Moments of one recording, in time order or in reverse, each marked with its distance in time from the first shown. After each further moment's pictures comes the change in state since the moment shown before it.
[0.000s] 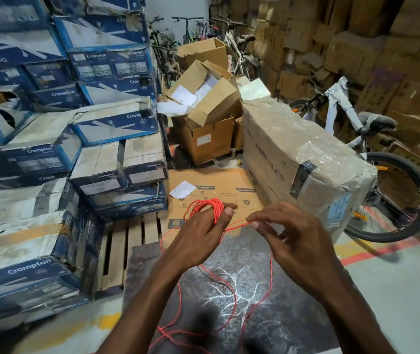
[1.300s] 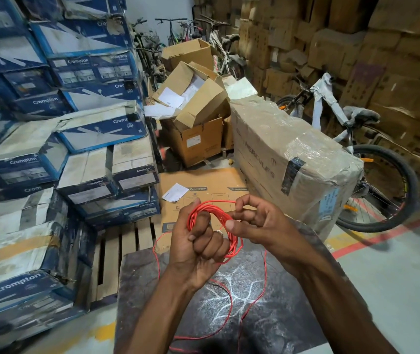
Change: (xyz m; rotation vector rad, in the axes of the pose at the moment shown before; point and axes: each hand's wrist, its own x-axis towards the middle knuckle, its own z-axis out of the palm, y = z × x) left_hand -0.005 0.027 0.016 -1.778 -0.272 -0.161; right_hand 0.028 0.012 0.021 0.998 -0.317 0.459
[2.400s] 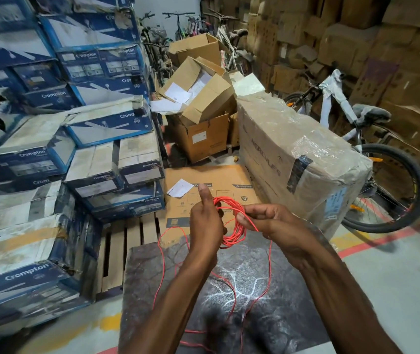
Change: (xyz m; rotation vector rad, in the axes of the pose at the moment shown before) left_hand 0.031 -0.009 0.004 0.973 0.837 0.229; right_hand 0.015 0.021 -0.019 -0.104 0.056 0.114
